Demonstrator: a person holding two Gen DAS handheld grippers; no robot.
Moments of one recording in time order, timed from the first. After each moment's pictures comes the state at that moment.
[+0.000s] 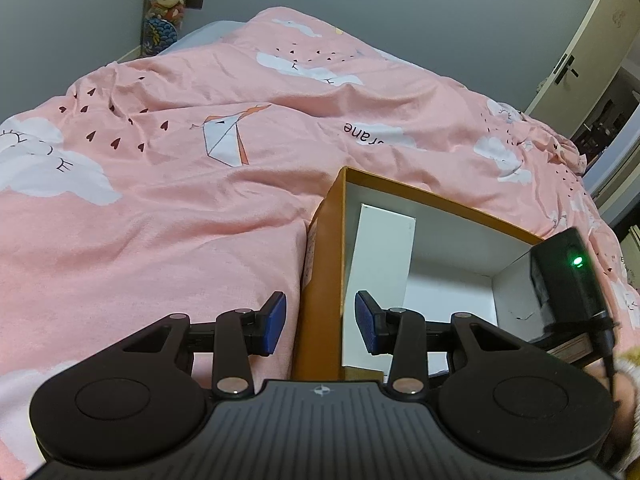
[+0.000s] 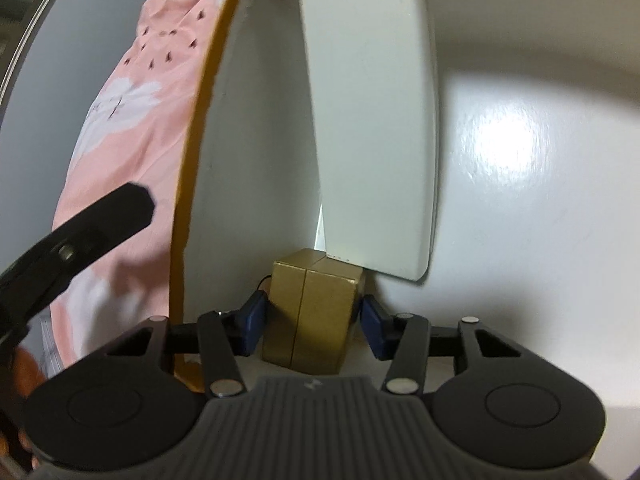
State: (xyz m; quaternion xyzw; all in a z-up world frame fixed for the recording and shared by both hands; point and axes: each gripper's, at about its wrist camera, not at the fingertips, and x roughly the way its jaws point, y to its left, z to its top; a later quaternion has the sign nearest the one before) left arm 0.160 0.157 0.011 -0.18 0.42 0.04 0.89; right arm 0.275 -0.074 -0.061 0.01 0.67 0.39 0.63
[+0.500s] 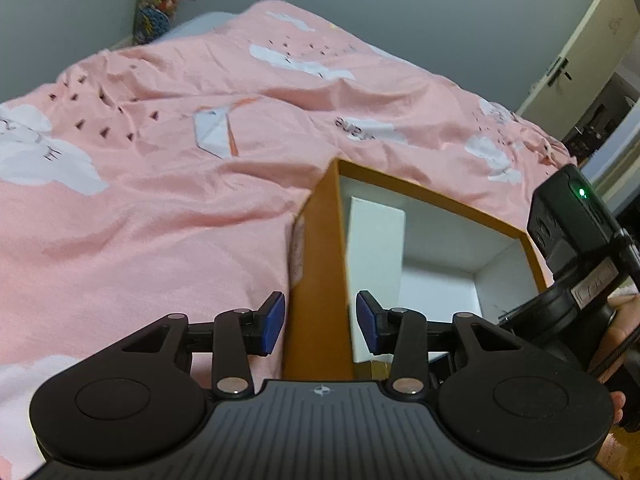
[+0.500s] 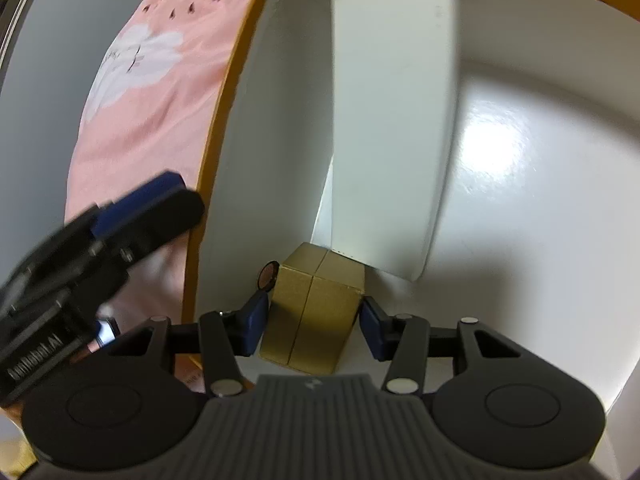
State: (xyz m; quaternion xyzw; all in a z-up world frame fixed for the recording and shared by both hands) left arm 0.162 0.157 0.005 -0.20 0.43 0.02 0.88; right arm 0.304 -0.068 -0.039 -0.05 0.72 0.41 0.56
